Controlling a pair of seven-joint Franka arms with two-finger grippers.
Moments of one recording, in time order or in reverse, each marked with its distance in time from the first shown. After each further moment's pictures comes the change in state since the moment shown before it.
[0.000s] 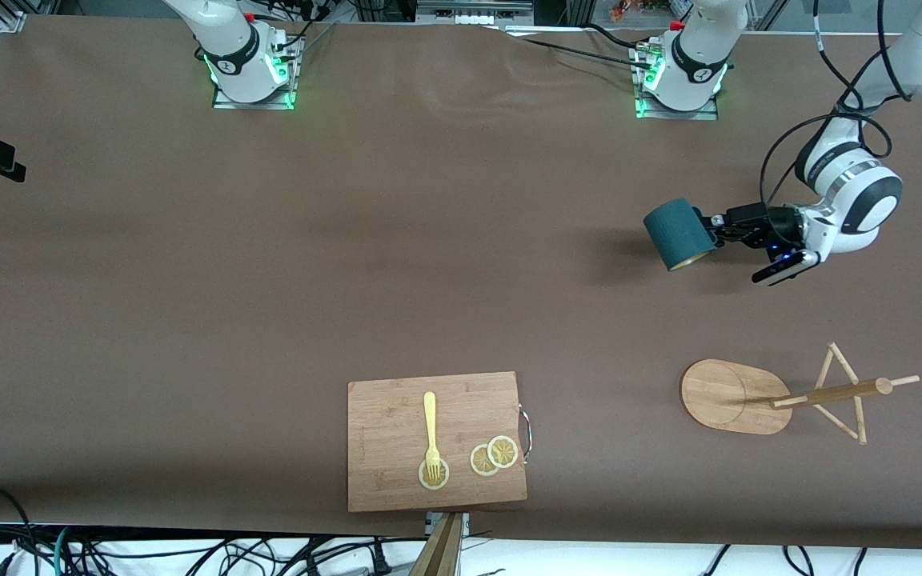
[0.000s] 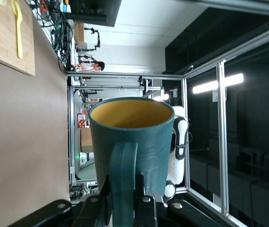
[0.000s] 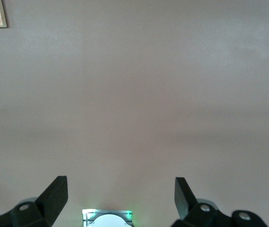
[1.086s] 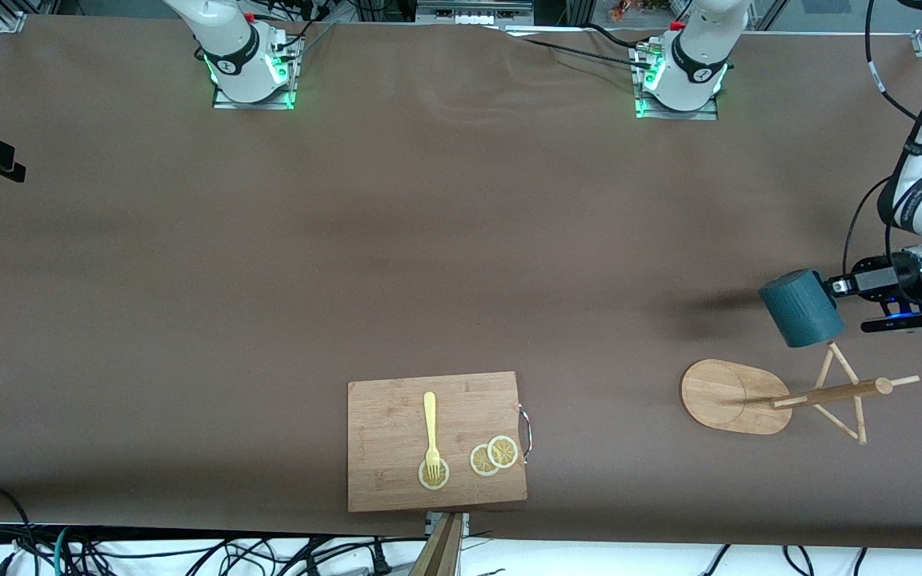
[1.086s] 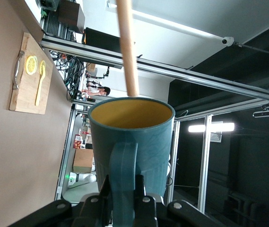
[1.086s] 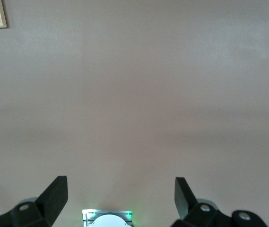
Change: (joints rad) left arm 0.132 0.238 -0.003 0.485 -0.004 -0.024 -0.446; right arm 0.000 0.000 0.000 0.000 0.000 0.001 0.000
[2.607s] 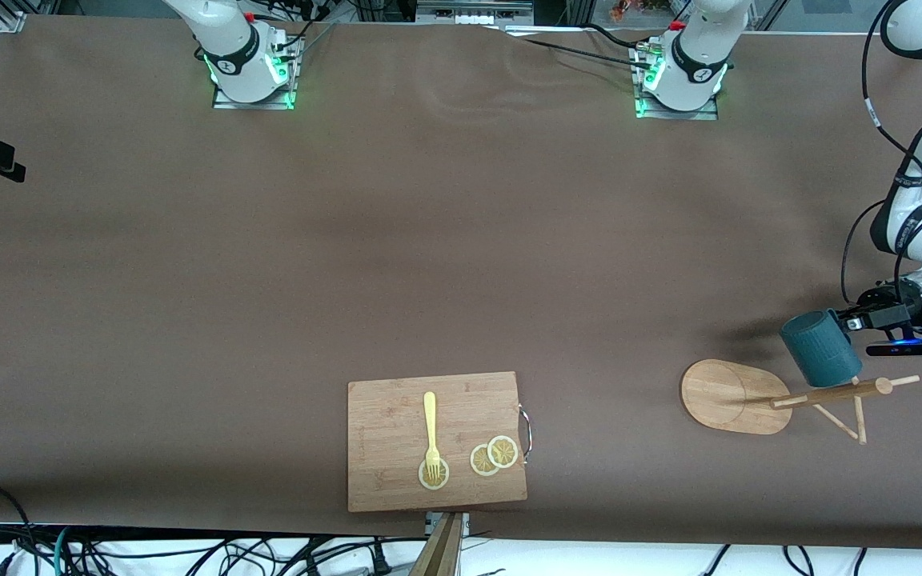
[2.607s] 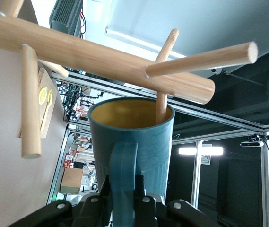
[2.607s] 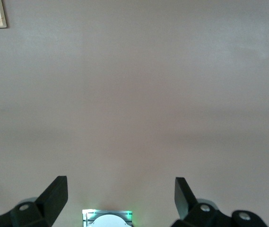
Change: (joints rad) left arm 0.030 0.186 0.009 0.190 -0.043 0.032 -0.058; right arm 0.000 0.000 0.000 0.000 0.000 0.000 0.000
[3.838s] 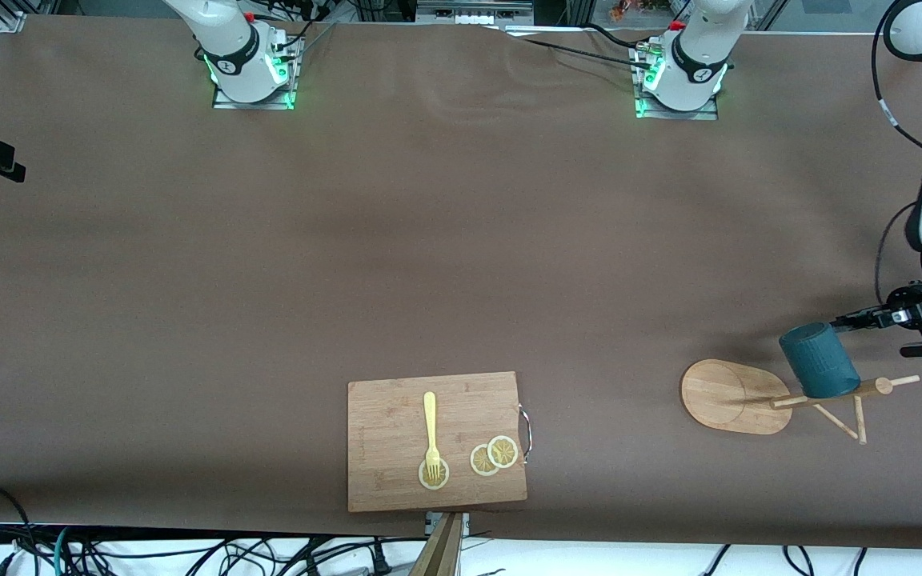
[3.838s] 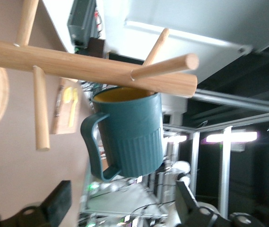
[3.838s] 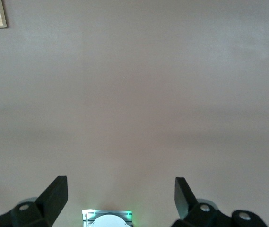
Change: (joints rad) left arm 0.026 0.022 0.011 0.176 0.188 -0.020 -0.005; right arm 0.000 0.000 0.000 0.000 0.000 0.000 0.000
